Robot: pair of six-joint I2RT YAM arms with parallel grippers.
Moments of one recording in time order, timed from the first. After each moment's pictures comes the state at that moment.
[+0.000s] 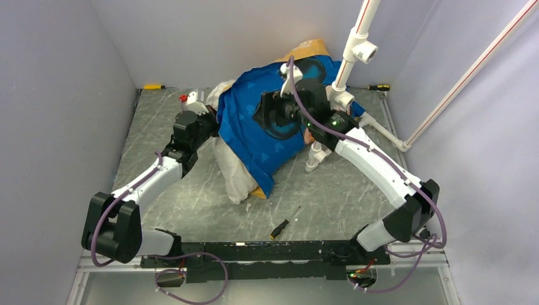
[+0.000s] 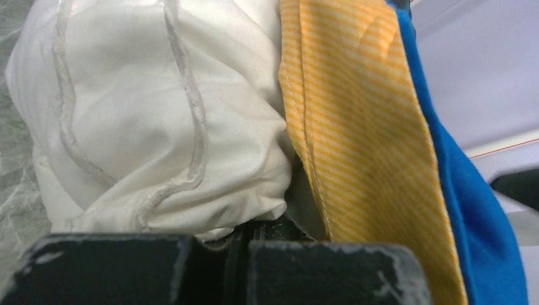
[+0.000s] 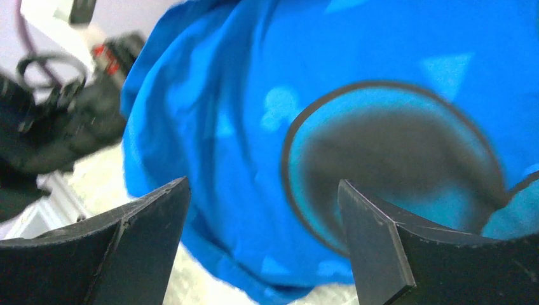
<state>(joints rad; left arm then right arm) -0.33 1.32 0.83 0.36 0.16 -0.65 0.65 1.51 1.56 -0.38 -0.11 0.31</state>
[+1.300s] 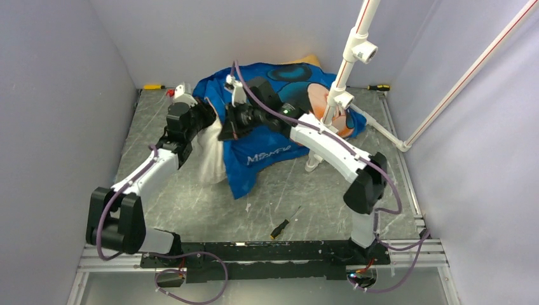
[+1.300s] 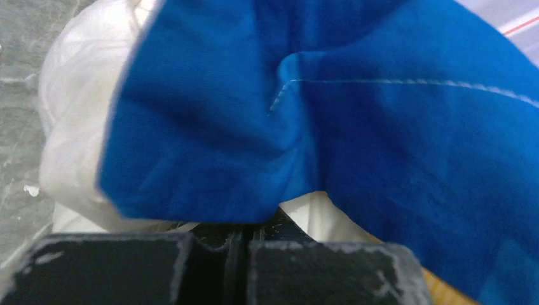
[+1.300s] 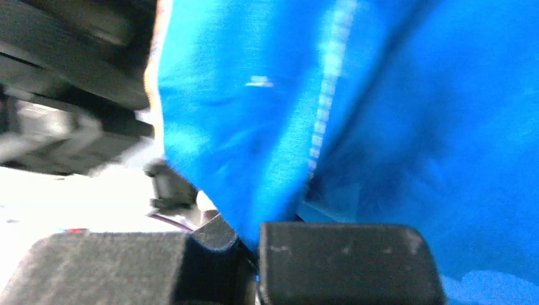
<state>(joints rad) -0.26 1.34 0.89 0.30 0.11 -0.69 0.84 1.83 1.85 -0.61 -0.36 0.41</state>
